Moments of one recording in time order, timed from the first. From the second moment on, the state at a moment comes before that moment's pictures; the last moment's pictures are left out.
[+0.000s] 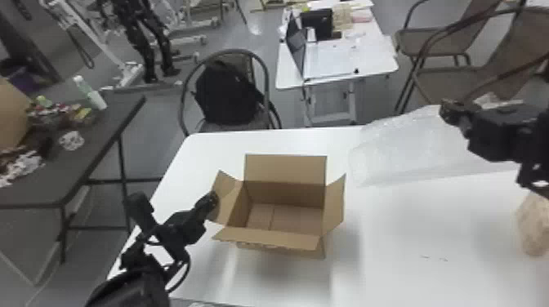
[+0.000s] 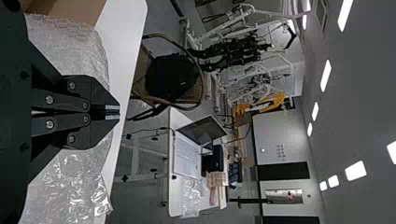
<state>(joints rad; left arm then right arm) 0.05 0.04 0.56 -1.51 0.22 0.31 -0.73 -0.12 -0.12 0.09 -2.10 -0.27 0.85 0.28</state>
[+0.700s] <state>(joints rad) 0.03 0.05 0.52 -1.49 0.22 0.31 -0.72 -0.24 -0.11 0.14 -2.03 -0.59 0.91 0.20</state>
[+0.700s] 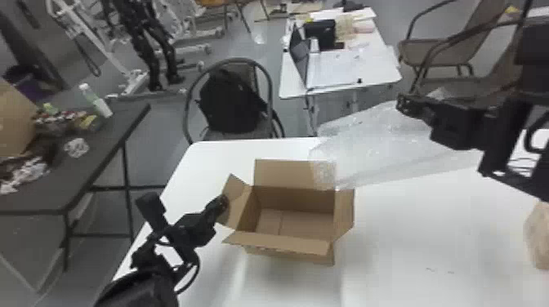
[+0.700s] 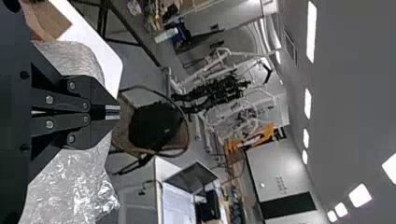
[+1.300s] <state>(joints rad) 0.03 0.05 0.50 -1.49 0.22 0.32 -0.70 -0.41 -0.08 0.32 -1.58 -0.64 0.75 0.54</state>
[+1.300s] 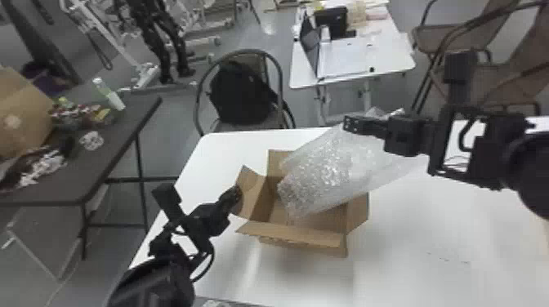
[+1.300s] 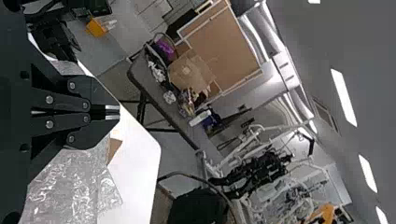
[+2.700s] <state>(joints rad) 0.05 0.11 0.43 -1.48 0.25 0.33 -0.66 -0.41 -0.05 0.60 -1.27 -1.28 0.39 0.35</state>
